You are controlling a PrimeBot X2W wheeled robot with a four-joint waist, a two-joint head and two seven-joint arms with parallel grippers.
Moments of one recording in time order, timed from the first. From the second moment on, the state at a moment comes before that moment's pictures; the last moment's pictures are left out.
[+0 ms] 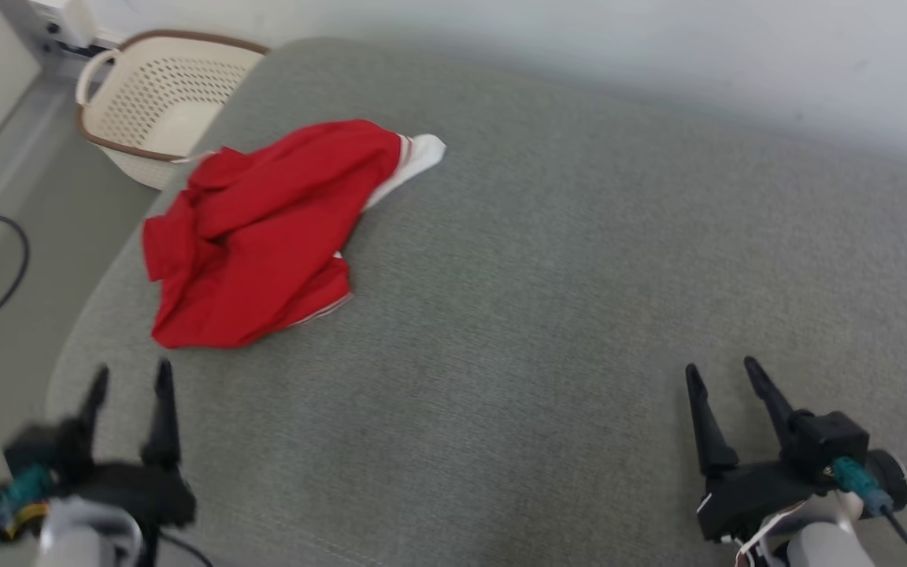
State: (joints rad) left arm -0.41 0.12 0.10 0.48 -0.13 -0.04 -0.26; right arm -0.25 -0.18 0.21 0.36 0.11 0.13 -0.26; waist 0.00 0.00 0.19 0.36
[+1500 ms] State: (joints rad) left arm -0.77 0.19 0.09 0.61 -0.08 -0.05 -0.26; right arm -0.33 -0.15 0.14 0.24 0.13 0.13 -0.26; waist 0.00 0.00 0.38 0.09
